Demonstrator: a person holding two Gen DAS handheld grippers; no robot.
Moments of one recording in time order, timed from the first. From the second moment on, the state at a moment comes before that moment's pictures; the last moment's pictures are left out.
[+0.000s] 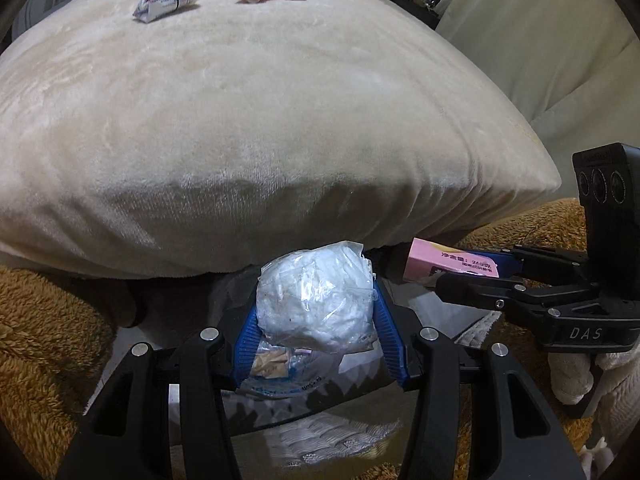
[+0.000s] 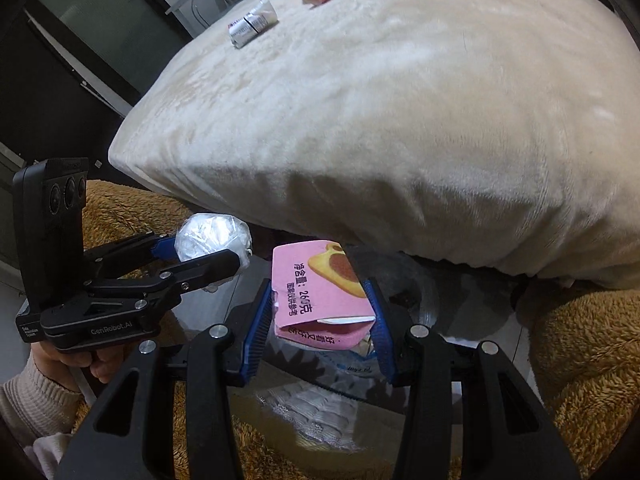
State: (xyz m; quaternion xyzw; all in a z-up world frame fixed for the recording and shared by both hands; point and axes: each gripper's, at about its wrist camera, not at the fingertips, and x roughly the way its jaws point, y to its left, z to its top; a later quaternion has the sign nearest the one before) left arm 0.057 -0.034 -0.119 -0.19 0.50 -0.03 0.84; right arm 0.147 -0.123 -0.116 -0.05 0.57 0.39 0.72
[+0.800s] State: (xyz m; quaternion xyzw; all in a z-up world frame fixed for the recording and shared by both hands) left arm 0.081 -0.038 -0.191 -0.22 0.64 -0.03 0.73; right arm 0.187 -0.114 -0.198 -0.04 0.71 0.29 0.64
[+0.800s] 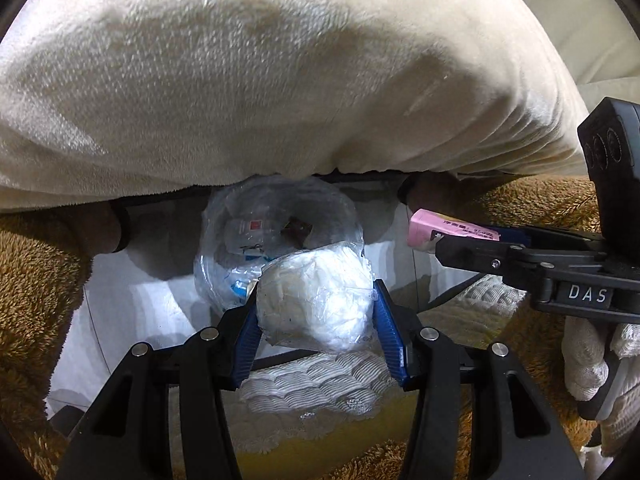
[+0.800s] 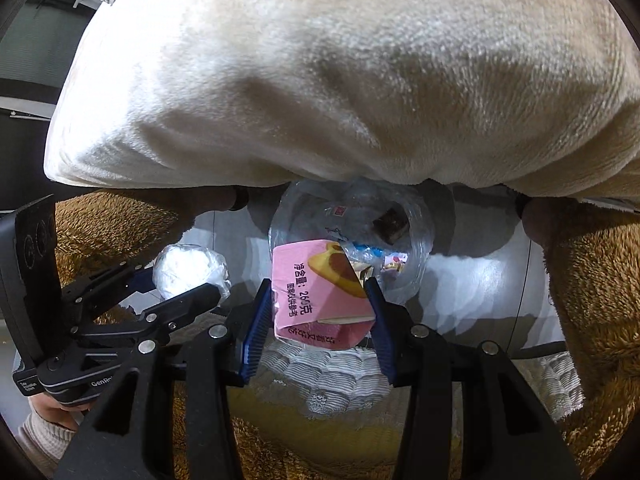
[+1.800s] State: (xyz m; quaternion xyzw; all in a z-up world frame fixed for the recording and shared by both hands) left arm 0.076 -0.031 -0.176 -0.21 0.62 -0.01 0.75; right arm 0.191 -0.118 -0.189 -0.03 0.70 0.29 0.65
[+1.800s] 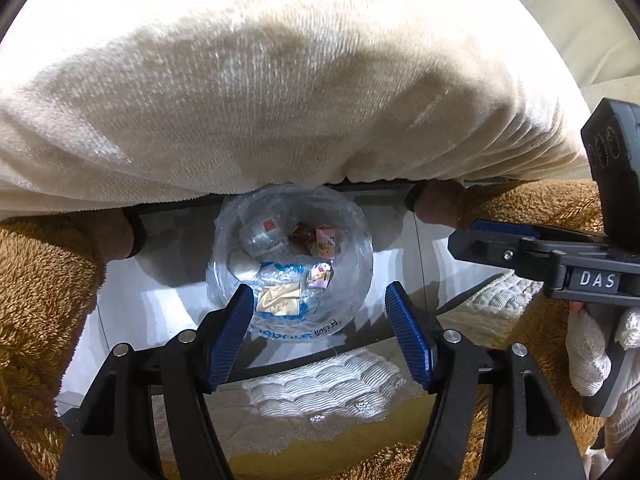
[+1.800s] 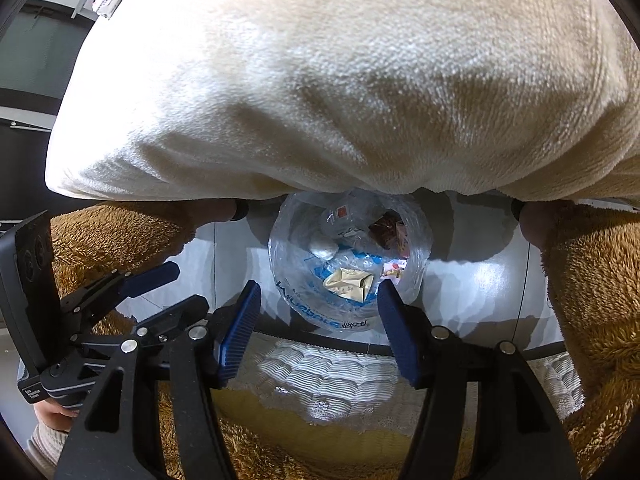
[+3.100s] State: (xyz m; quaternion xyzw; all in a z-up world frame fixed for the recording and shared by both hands) left arm 0.062 0.003 -0.024 -0.15 0.39 -0.01 0.91; right arm 0.186 -0.112 -0.012 -0.07 0.38 0.43 0.82
